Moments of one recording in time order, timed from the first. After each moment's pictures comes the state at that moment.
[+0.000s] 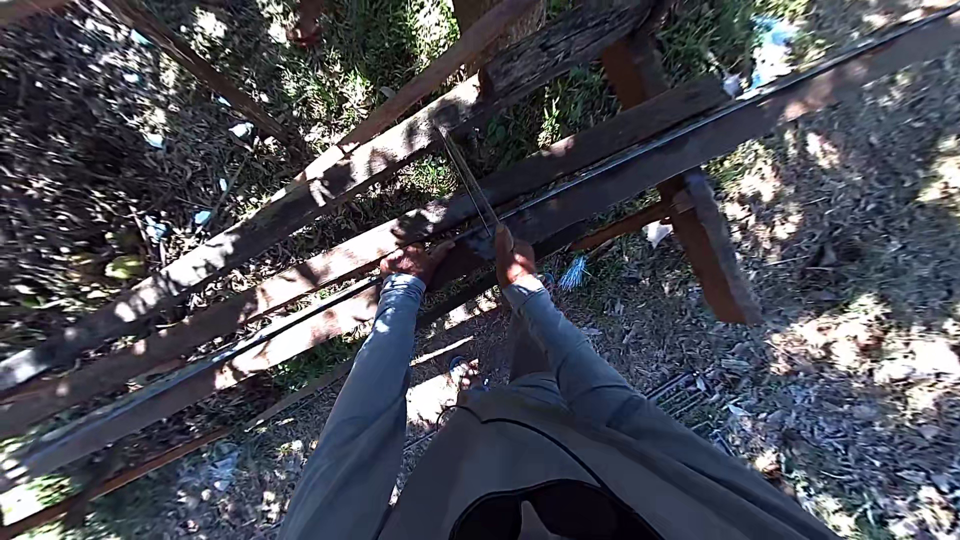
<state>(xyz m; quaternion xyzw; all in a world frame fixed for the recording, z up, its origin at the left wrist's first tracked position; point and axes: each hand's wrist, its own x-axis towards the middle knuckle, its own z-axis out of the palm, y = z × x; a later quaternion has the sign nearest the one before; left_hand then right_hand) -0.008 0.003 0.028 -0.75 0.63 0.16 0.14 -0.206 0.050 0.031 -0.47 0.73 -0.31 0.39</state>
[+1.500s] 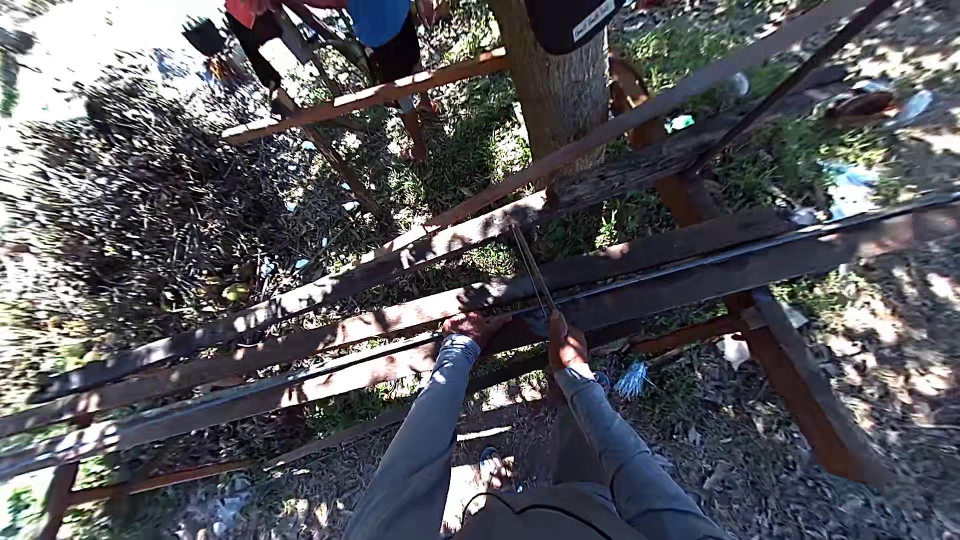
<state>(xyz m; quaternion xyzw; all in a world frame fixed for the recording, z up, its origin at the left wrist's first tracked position) -0.006 -0.001 0.037 -0.74 0.62 0.21 0.13 -0.206 0.047 0.041 -0.48 0.73 -0.32 0.37</state>
